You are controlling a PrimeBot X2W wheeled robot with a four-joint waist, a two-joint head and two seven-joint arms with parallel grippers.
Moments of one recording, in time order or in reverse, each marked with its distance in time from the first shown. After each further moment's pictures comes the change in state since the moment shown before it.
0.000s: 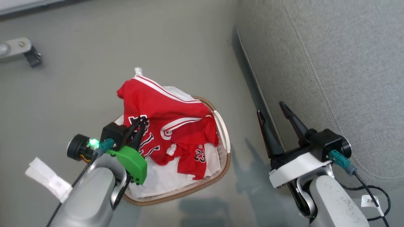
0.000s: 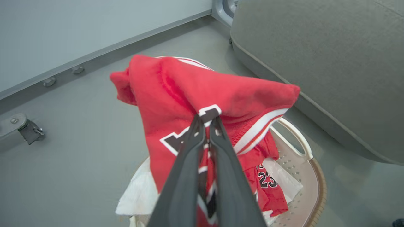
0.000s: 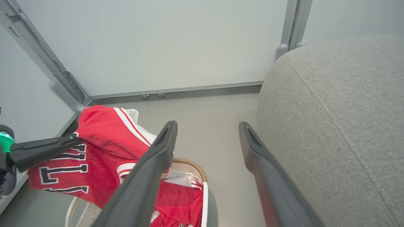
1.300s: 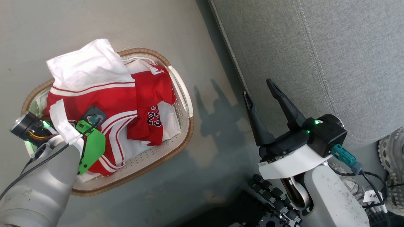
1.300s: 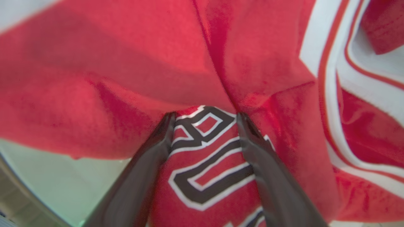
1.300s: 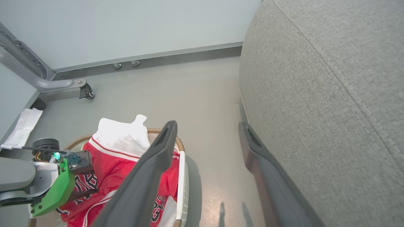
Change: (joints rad) left arm -0.323 0.038 -0.238 0.541 0.331 0.091 0.410; right arm -0.035 -0.002 0.082 -0.184 0.039 0.000 0.000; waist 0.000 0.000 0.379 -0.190
